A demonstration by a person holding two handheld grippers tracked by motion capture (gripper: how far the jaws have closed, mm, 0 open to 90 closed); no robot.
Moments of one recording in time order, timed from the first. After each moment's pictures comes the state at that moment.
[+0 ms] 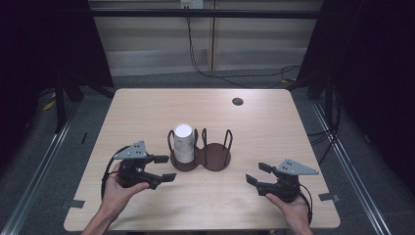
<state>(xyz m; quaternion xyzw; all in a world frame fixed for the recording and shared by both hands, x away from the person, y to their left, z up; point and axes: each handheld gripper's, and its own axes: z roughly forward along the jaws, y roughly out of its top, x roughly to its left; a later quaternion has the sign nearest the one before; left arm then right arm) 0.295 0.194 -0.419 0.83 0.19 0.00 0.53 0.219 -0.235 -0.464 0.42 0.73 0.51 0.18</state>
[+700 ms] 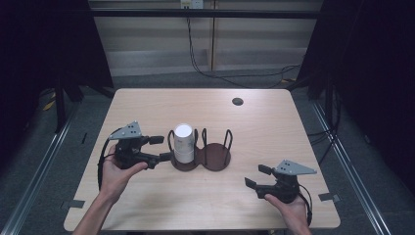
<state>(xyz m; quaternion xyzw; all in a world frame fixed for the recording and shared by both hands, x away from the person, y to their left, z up) 0.328 0.198 -0.388 0.82 0.23 0.05 0.53 0.218 -0.234 -0.464 0.42 0.74 0.50 0.15</state>
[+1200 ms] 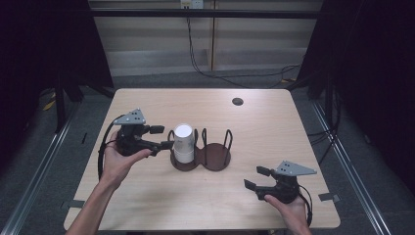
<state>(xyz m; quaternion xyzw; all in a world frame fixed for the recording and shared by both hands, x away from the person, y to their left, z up) 0.348 0.188 -0.366 0.83 0.23 0.06 0.50 0.217 -0.234 -0.465 0.41 0.75 0.51 0.14</state>
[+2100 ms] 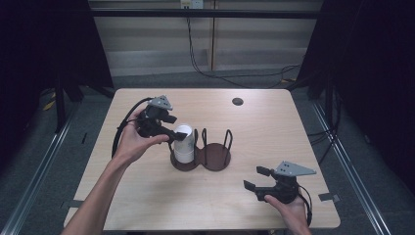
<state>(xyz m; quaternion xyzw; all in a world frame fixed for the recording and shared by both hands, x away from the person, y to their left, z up) 0.387 0.134 -0.346 0.91 0.19 0.06 0.37 0.217 -0.234 -0.466 0.41 0.75 0.51 0.14</state>
